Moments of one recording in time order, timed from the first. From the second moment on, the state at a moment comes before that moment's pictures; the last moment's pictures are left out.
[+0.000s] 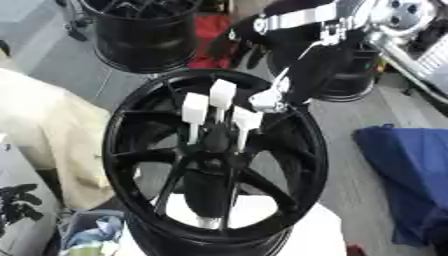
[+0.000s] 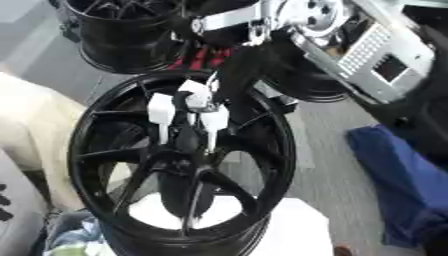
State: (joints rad) left arm -0.05 0.23 0.61 -1.26 0.00 -0.26 -0.86; right arm -1.11 -0.54 0.69 -1.70 0.05 0.44 0.81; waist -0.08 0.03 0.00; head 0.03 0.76
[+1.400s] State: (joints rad) left arm -0.06 0.23 0.60 -1.27 0.00 -0.25 -0.87; right arm -1.06 -0.42 0.67 -1.25 0.38 0.28 0.90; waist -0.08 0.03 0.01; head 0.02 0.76
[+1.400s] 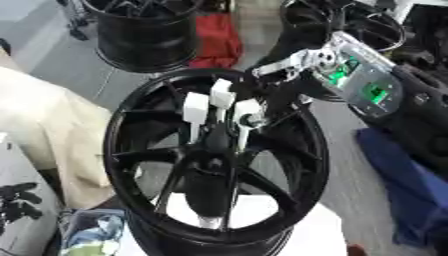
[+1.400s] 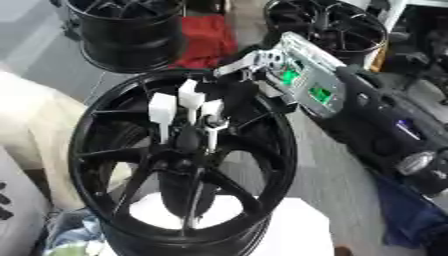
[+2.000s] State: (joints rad) left arm -0.06 0.23 0.60 -1.27 0.00 -0.25 -0.87; right arm -1.05 -0.39 0.65 -1.16 0.42 0.22 0.90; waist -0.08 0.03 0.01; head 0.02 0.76
